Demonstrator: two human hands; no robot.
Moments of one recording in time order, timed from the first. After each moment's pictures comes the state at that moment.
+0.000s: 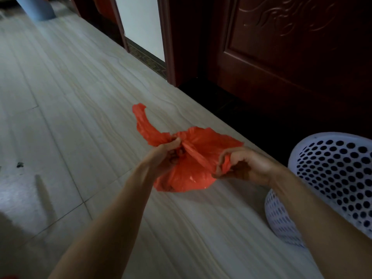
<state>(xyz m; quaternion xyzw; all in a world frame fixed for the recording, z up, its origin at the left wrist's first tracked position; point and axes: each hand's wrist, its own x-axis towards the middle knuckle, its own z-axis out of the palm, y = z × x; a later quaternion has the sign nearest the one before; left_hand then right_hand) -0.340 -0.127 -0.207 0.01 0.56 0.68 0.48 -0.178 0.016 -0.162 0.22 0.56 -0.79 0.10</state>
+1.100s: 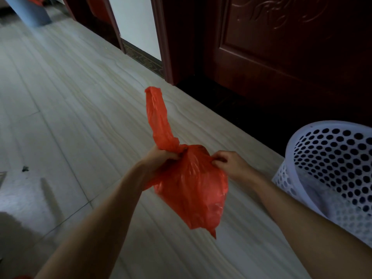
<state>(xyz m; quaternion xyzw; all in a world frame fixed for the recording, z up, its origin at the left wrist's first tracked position) -0.332 -0.153 -0.197 0.11 0.72 0.54 0.43 -0.192 0.007 -0.233 0.27 0.85 -0.45 0.01</state>
